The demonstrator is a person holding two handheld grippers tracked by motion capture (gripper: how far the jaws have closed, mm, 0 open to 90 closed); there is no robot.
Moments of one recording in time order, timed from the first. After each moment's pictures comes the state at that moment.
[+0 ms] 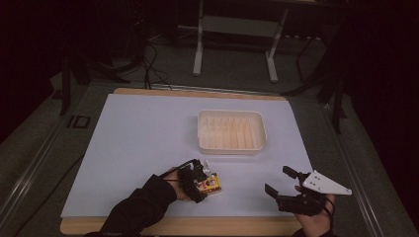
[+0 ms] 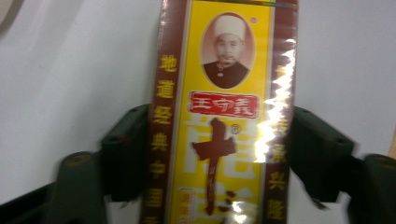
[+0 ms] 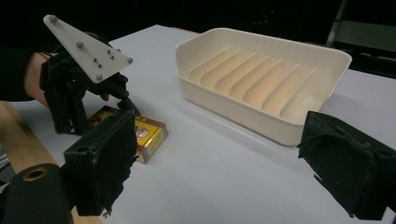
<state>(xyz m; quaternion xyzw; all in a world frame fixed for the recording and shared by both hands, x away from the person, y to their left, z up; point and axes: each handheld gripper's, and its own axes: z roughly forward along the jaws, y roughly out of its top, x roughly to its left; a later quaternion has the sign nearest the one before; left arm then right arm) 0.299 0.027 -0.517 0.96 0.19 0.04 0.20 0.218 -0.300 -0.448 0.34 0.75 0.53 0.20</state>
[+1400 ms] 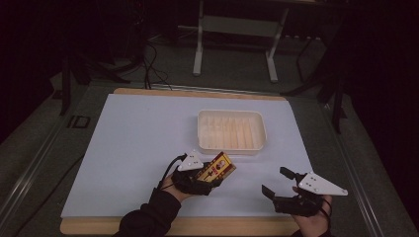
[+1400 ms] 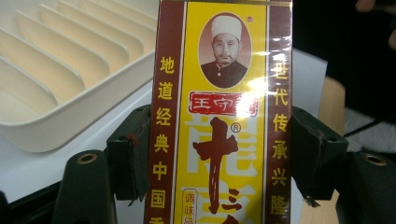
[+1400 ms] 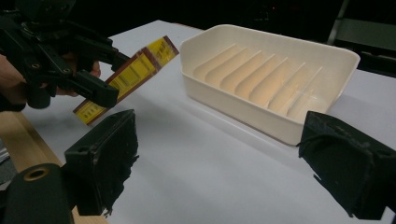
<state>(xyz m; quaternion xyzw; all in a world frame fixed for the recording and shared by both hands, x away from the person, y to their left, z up) 0.273 0.045 -0.485 0.81 0.28 0.06 0.51 0.215 -0.291 -0.446 0.34 0.76 0.52 0.20</state>
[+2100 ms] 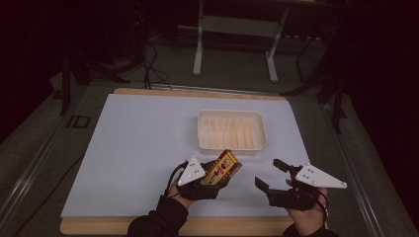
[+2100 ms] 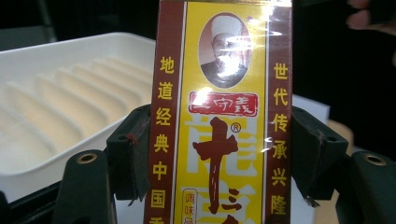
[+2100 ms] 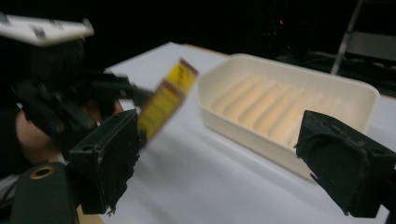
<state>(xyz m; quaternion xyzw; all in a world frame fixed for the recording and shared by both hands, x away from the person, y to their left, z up) 0.251 0.030 -0.489 0.75 0.26 0.14 0.59 0.218 -0.266 -0.414 0.33 0.74 0.55 0.20</state>
